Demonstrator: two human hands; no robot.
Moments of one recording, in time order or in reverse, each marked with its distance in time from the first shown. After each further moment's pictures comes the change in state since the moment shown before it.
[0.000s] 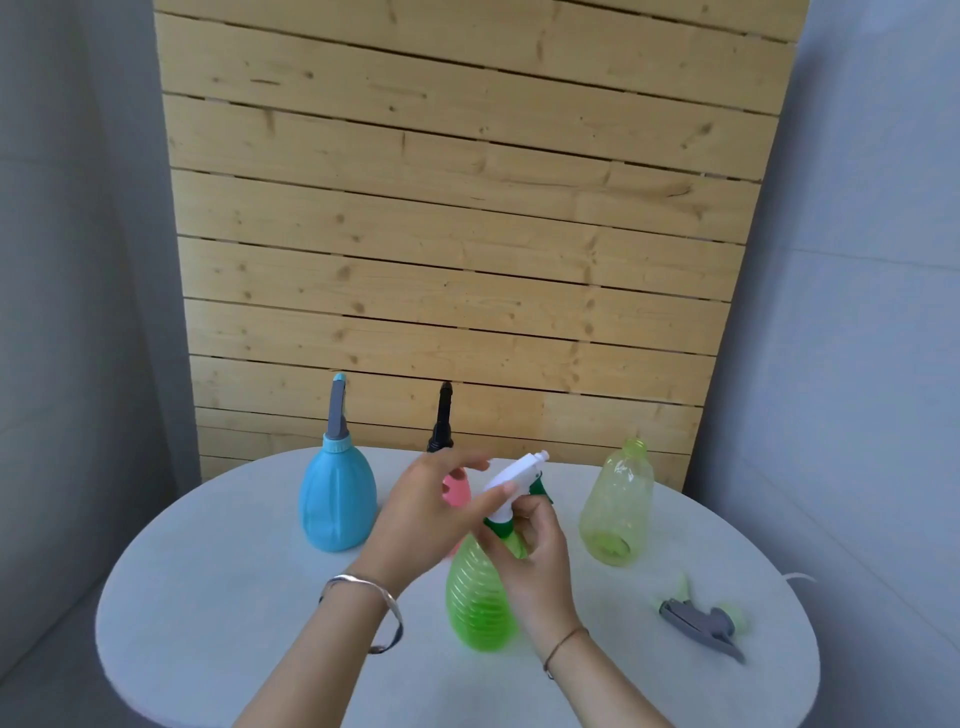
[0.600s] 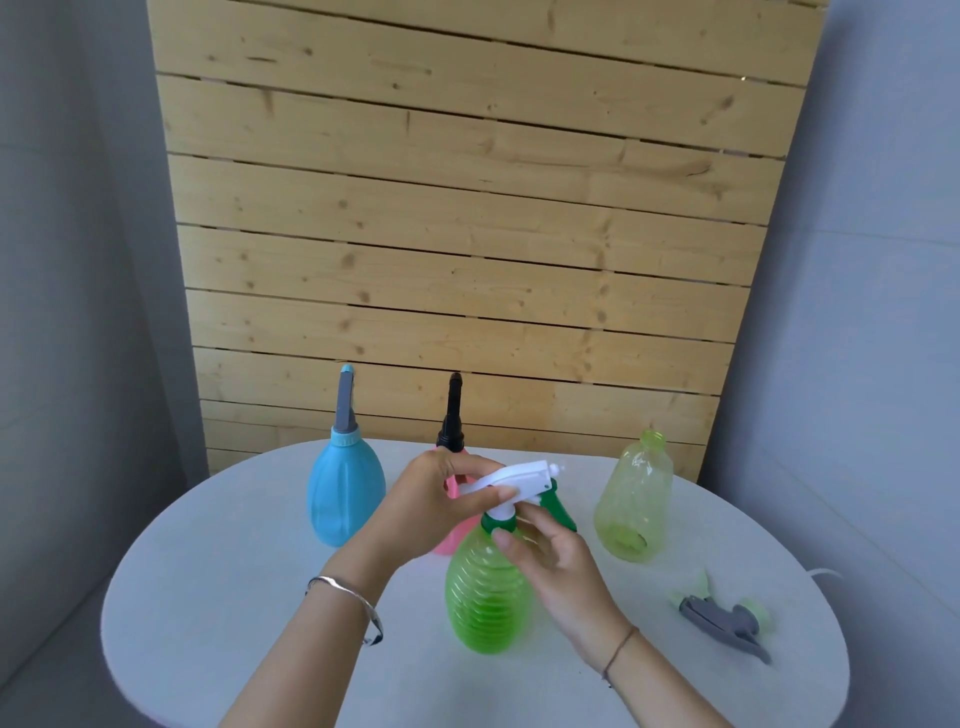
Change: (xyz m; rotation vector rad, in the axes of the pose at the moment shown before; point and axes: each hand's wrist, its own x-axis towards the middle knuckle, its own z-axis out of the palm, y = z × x) left_hand 0.013 -0.009 -0.011 -0.088 -0.162 0.164; right_hand 0.002 0.000 -0.019 -0.002 -0.297 0.129
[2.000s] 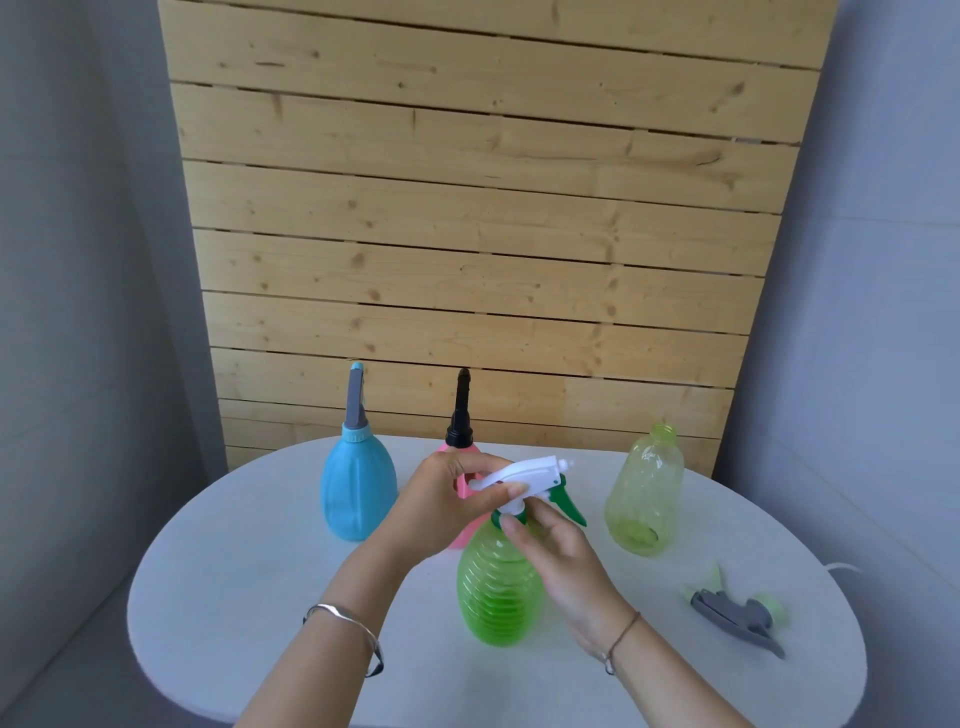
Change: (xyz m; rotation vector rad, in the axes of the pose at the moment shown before) left_hand -0.001 -0.009 0.009 -0.051 0.061 -0.028; right_hand 0.001 -0.003 0.004 0.085 -0.038 0.066
